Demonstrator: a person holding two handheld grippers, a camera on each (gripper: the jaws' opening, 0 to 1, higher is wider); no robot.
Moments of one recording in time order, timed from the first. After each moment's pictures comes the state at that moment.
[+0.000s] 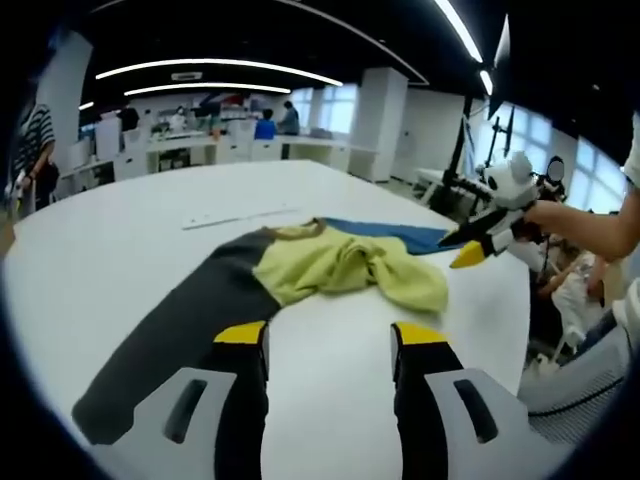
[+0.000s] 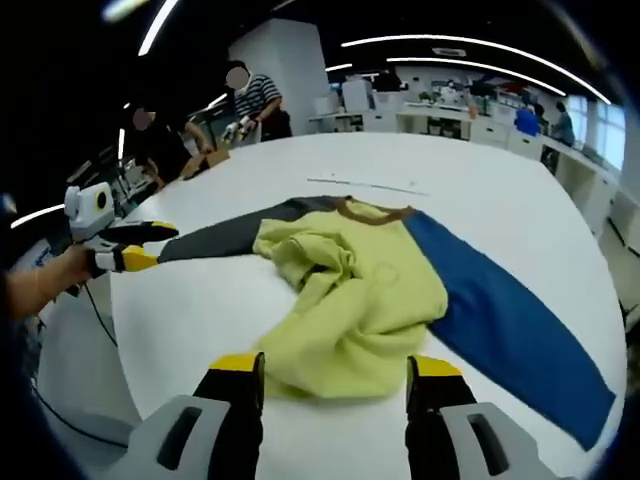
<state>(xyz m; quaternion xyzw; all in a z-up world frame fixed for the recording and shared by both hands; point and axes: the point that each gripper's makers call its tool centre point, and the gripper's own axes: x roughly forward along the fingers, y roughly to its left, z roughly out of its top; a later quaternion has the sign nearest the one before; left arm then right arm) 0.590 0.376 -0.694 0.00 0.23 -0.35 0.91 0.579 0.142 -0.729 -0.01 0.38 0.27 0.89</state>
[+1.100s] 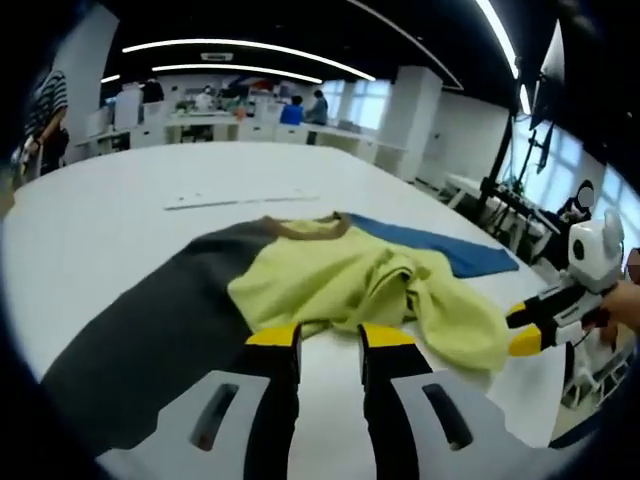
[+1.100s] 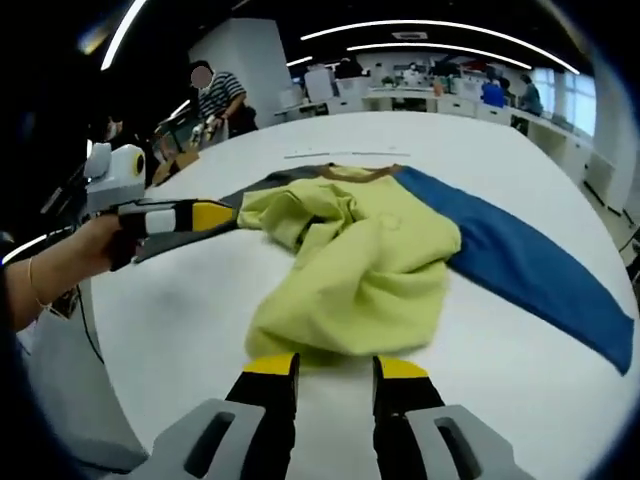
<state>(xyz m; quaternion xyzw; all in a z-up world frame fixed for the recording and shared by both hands) 0.665 0.317 -0.744 -0.04 0.28 -0.30 0.91 0.557 0.159 -0.773 0.02 0.40 0.20 0.89</state>
